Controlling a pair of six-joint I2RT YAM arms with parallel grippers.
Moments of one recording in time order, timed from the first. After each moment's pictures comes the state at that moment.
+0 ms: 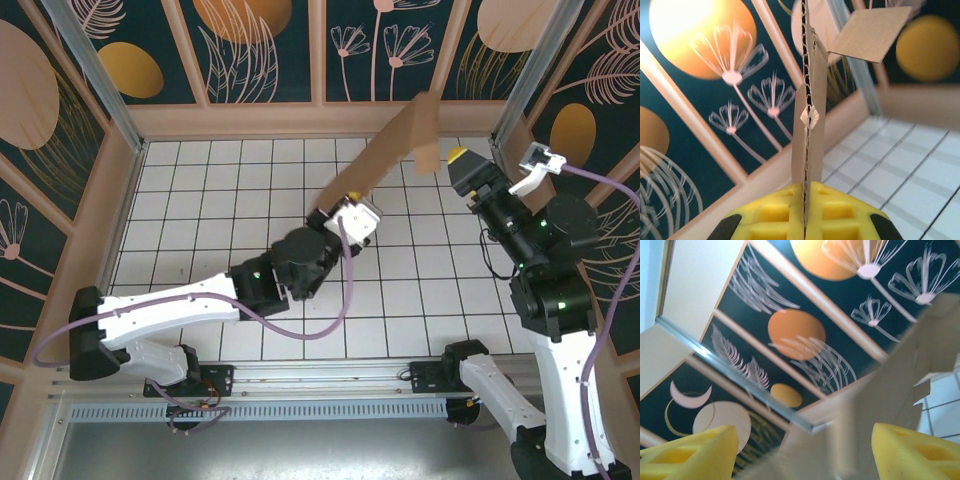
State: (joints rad) left arm -1.27 1.37 1.27 0.16 -0.69 0.37; right arm 0.21 0.75 1.30 -0.47 -0.21 0.83
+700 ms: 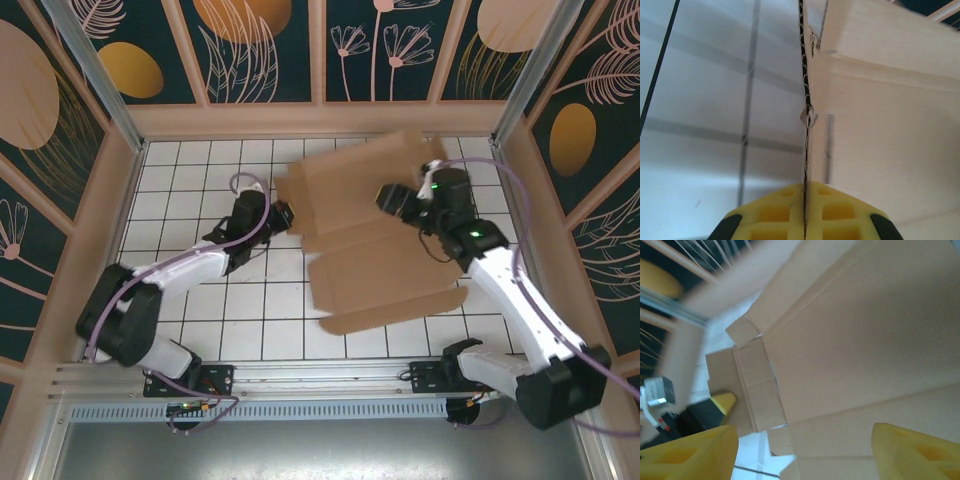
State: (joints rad) left arm -0.53 1.54 0.80 0.19 0.04 -0.90; right arm 0.40 1.13 0.98 -0.45 -0.17 0.65
